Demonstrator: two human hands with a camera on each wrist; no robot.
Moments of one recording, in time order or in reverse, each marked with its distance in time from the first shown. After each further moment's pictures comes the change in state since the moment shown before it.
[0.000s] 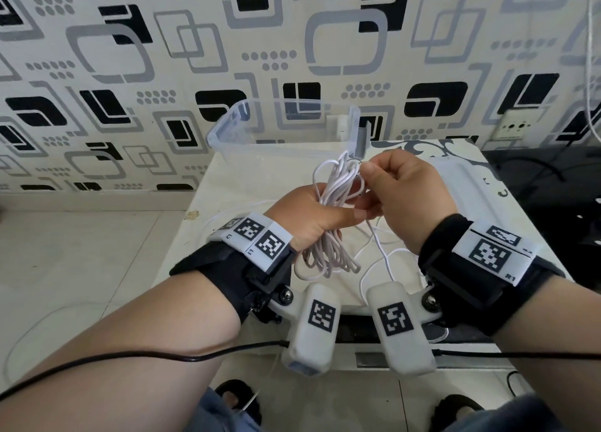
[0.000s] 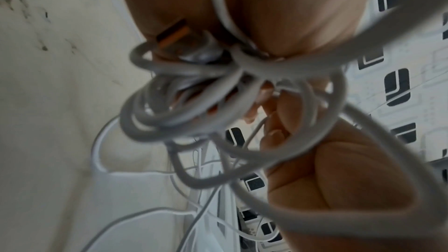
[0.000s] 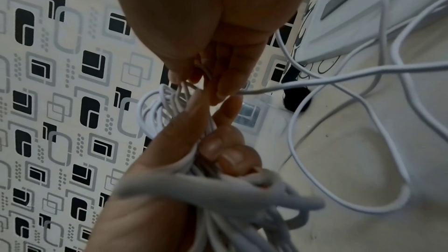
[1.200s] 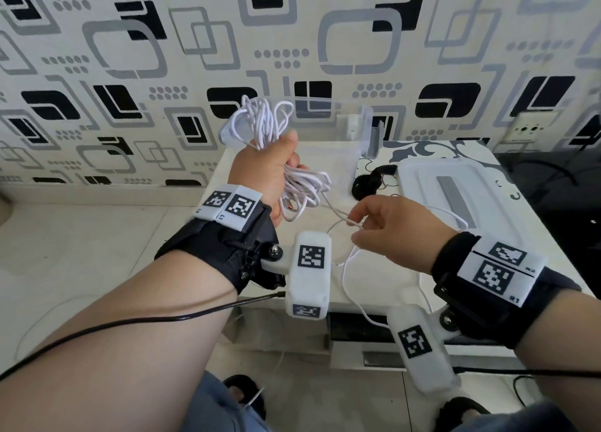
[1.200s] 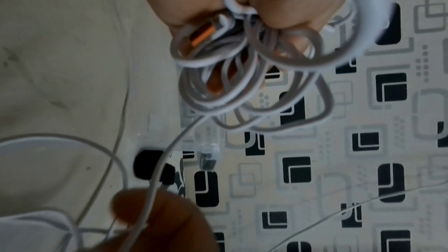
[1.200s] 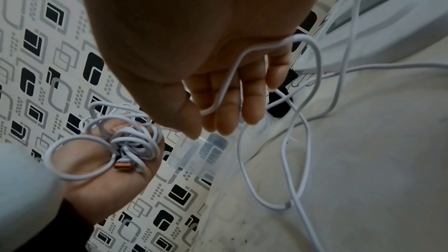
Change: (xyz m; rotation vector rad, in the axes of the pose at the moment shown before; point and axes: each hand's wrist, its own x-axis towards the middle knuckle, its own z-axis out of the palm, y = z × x) left_hand 0.016 0.006 -0.048 -0.455 0.565 0.153; right_hand -0.009 0.022 0.000 -0.524 -0.400 0.059
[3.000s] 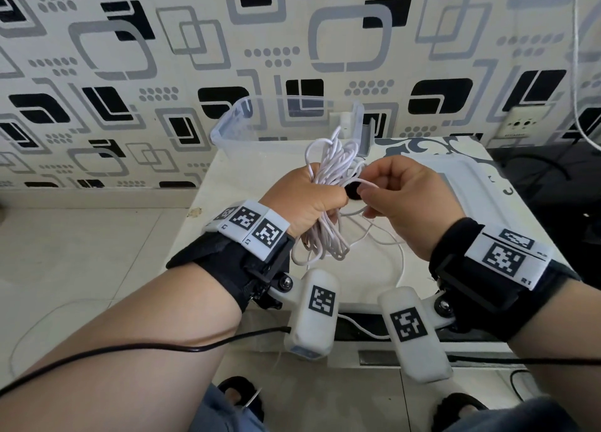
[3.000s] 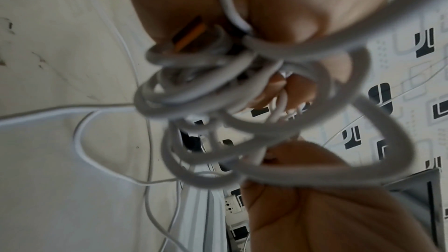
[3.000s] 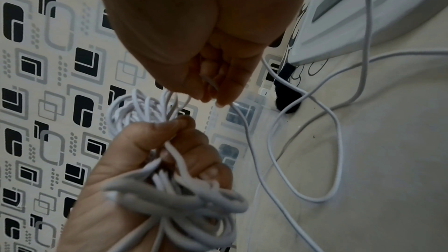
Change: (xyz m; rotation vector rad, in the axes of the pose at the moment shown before) left_hand -0.023 -0.013 0.021 0.605 -0.411 -0.071; right_hand 0.008 -0.004 -0.009 0.508 0.338 -0.081
